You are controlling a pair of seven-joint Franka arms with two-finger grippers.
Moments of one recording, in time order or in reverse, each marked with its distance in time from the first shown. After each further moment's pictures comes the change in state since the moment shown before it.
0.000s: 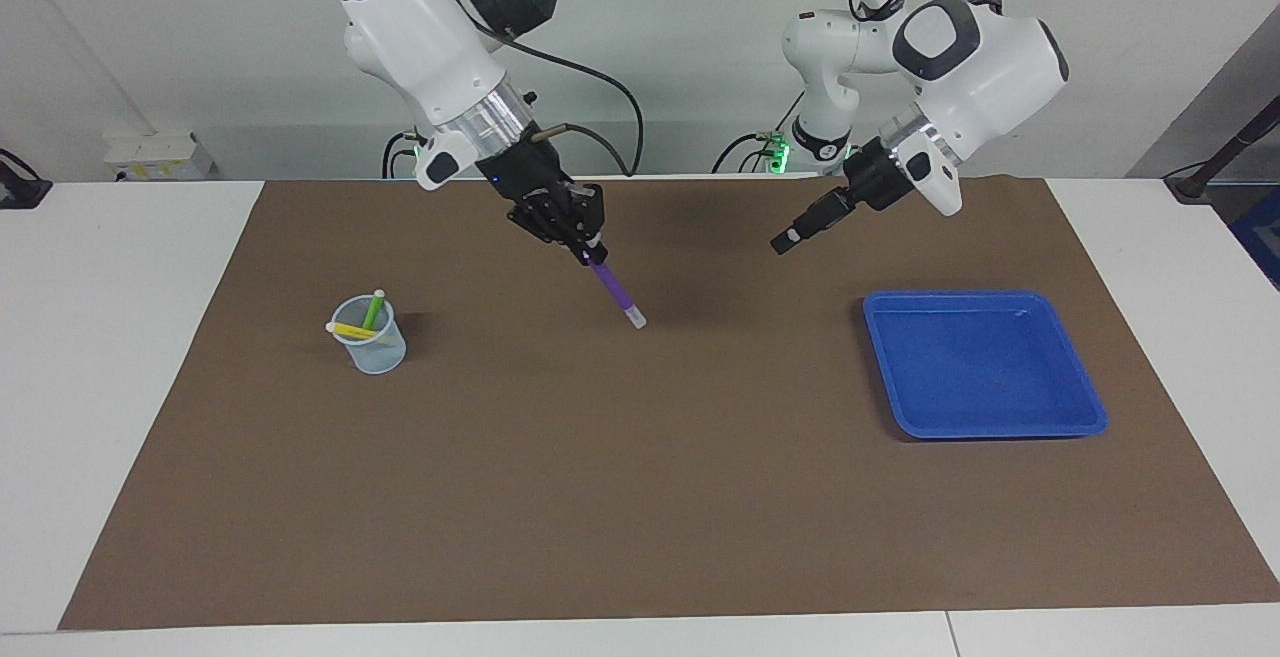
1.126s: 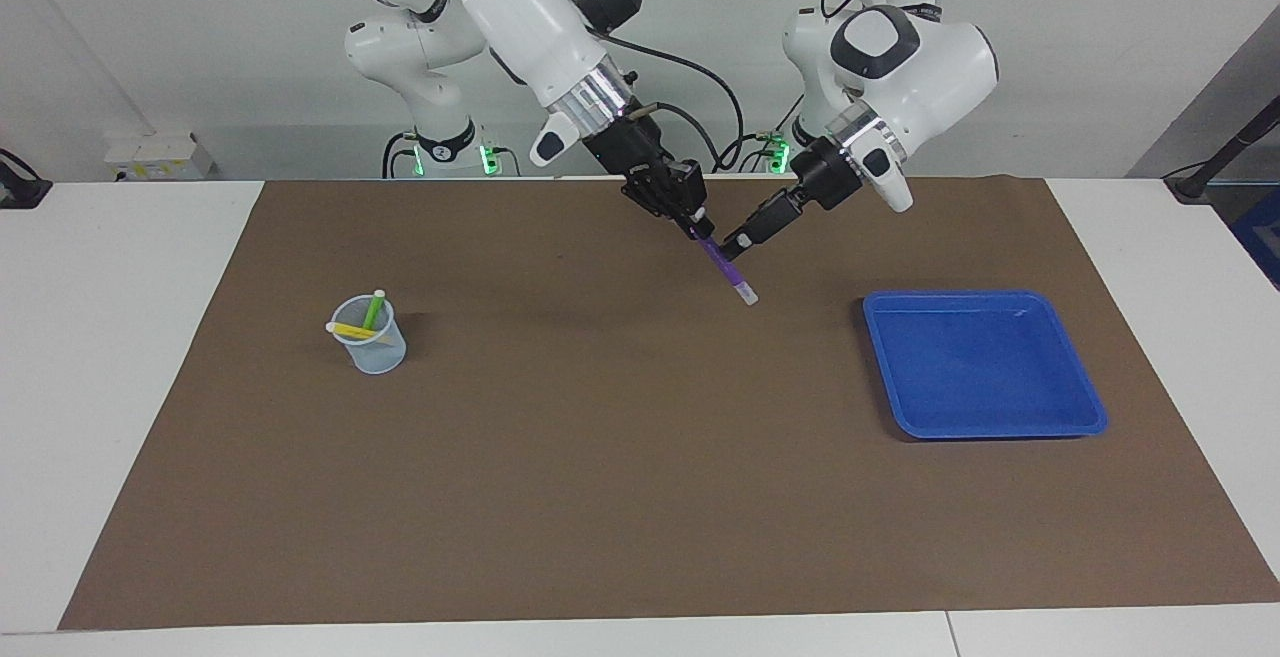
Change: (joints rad) left arm -0.141 0.010 0.002 -0.040 -0.211 0.281 -0.033; right arm 0.180 0.005 -0.001 -0.082 0.108 0.291 0.247
